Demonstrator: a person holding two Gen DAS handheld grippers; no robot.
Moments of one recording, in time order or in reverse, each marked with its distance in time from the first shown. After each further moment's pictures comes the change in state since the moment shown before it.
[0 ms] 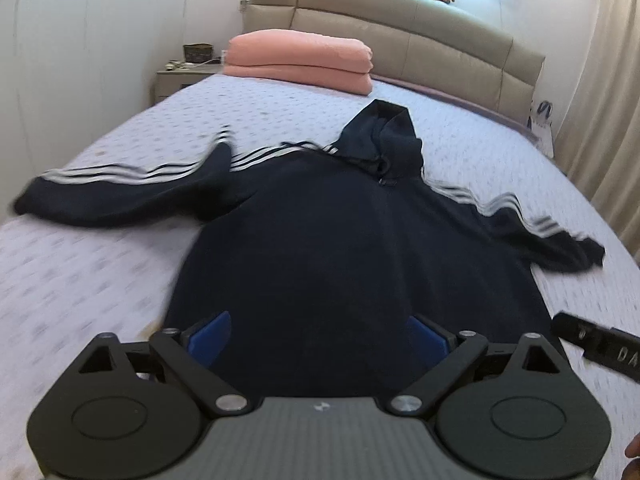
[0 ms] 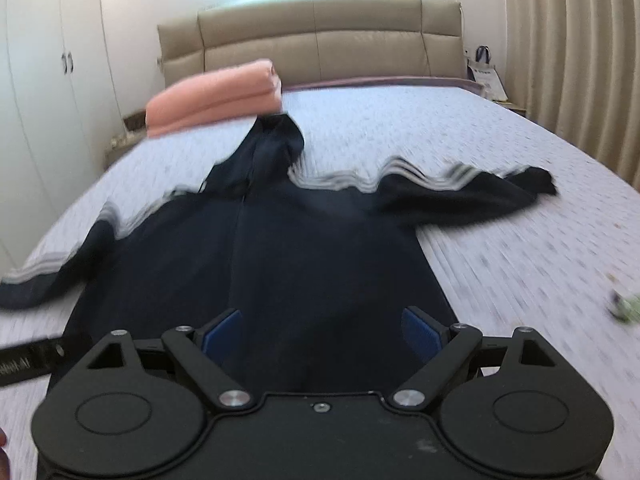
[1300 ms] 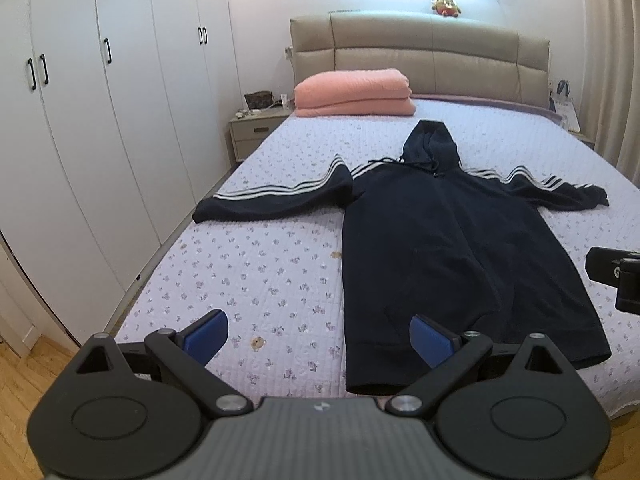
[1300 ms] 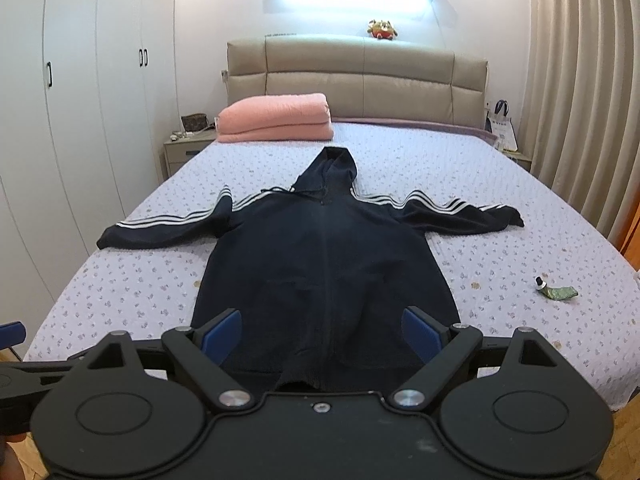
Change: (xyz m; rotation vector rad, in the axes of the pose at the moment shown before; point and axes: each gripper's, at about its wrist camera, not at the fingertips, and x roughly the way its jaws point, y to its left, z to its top) left arm -0.345 0.048 -0.127 0.140 -0.093 0.235; right arm -0.333 0.105 -0.095 -0.155 -0.071 0.023
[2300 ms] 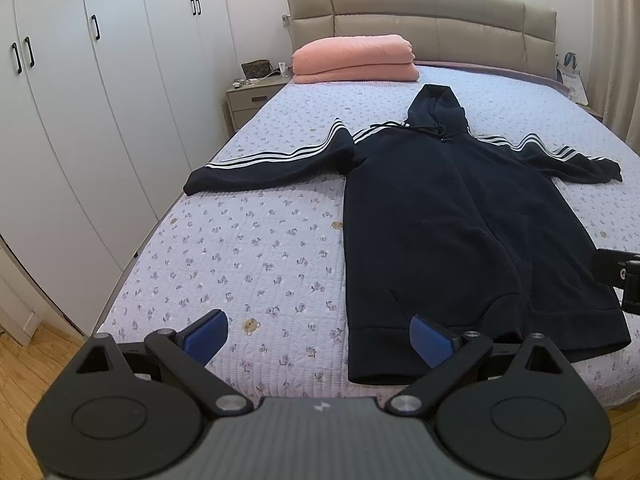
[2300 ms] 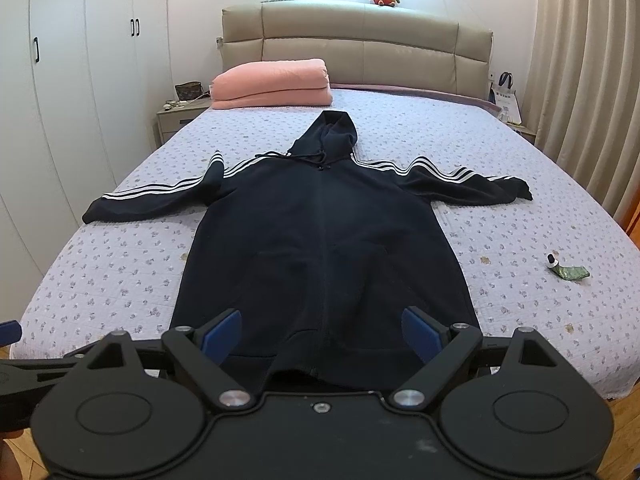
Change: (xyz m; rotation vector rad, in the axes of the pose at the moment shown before) left arm 0.053 -0.009 0.002 0.020 0.114 0.015; right arm 0.054 0.003 -0.004 -0.004 0.109 -0.013
